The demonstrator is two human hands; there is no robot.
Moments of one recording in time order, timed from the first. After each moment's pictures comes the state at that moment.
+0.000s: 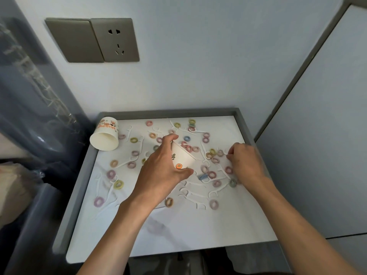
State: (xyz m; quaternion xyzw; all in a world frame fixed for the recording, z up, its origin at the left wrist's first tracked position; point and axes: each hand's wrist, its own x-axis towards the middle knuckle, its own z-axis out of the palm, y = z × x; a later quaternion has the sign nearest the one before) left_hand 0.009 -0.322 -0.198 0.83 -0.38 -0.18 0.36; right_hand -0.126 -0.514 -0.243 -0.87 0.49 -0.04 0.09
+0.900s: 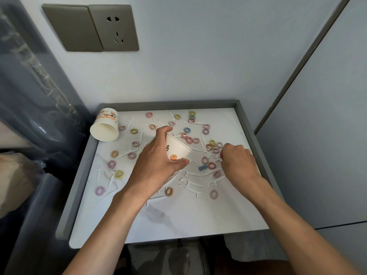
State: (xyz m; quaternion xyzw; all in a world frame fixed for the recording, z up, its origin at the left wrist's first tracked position) left_hand 0.015 -0.312 -0.203 0.82 -0.39 -0.17 0.38; right_hand -0.126 -0.465 -0.221 -0.89 0.45 0.05 0.06
